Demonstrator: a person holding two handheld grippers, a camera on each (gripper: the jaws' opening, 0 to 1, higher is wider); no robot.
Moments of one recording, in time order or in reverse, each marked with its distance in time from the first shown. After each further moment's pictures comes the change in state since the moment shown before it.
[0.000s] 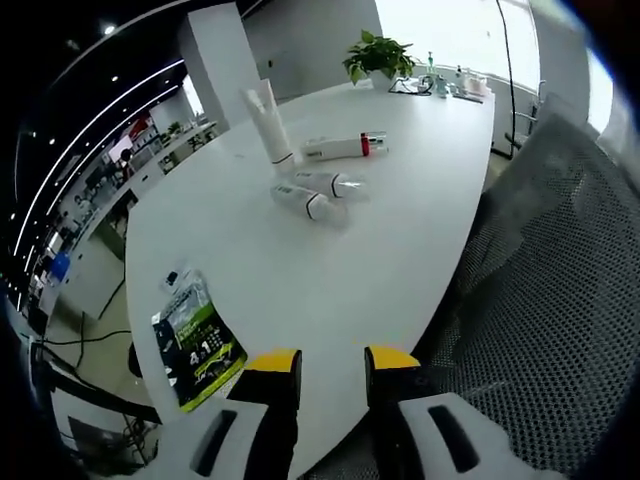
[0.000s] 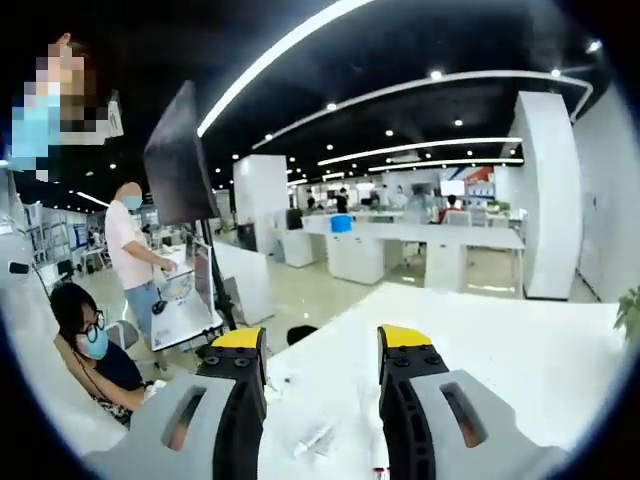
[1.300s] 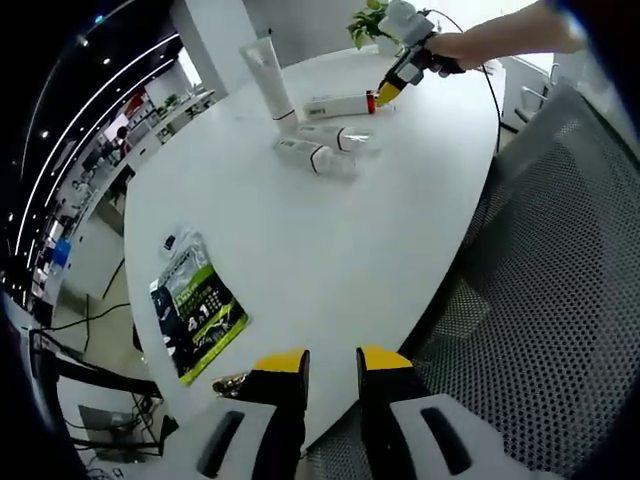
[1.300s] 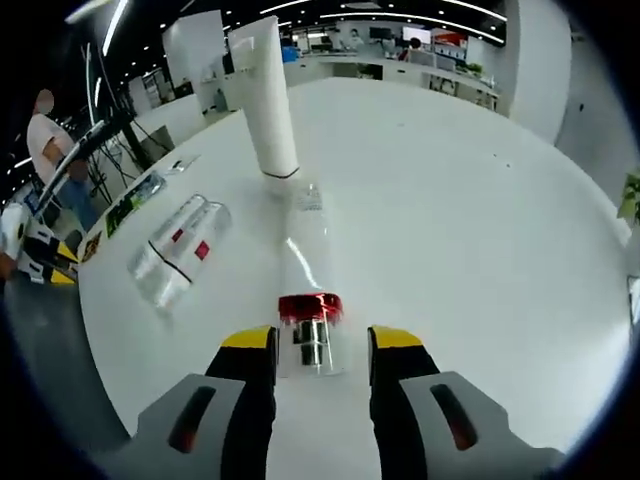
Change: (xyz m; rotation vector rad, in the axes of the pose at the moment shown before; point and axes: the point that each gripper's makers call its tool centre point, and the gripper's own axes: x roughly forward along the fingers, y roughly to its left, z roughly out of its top) left arm 0.006 0.007 -0.033 0.012 0.160 0.024; right arm 0.057 -0.111 -0.378 0.047 0.619 -0.185
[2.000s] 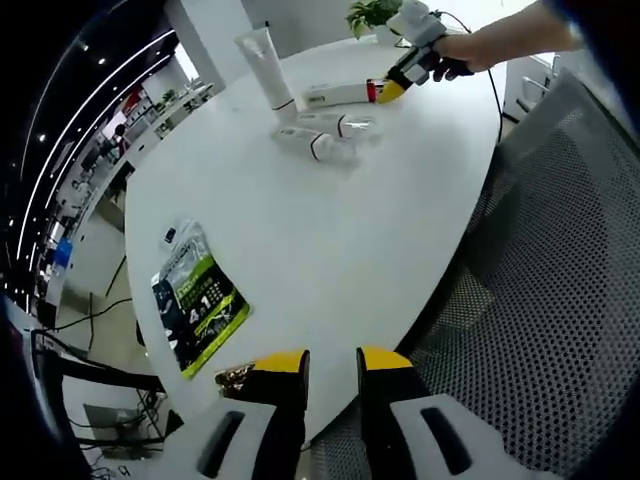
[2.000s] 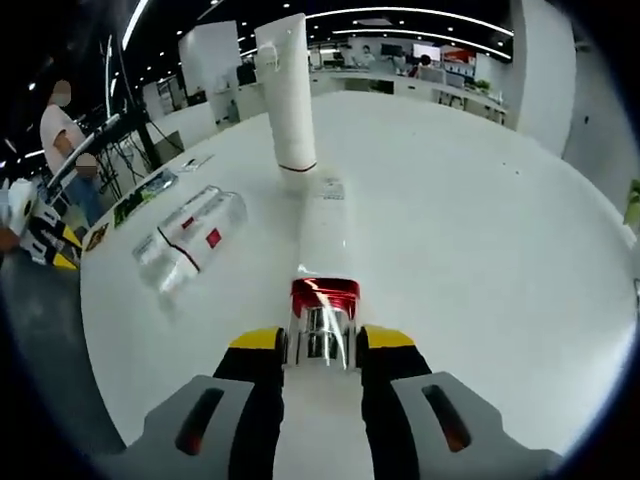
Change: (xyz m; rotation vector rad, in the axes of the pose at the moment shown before) left arm -0.002 0.002 -0.006 0.010 0.042 0.013; right arm 0.006 0.009 -0.012 -0.014 -0.062 0.030
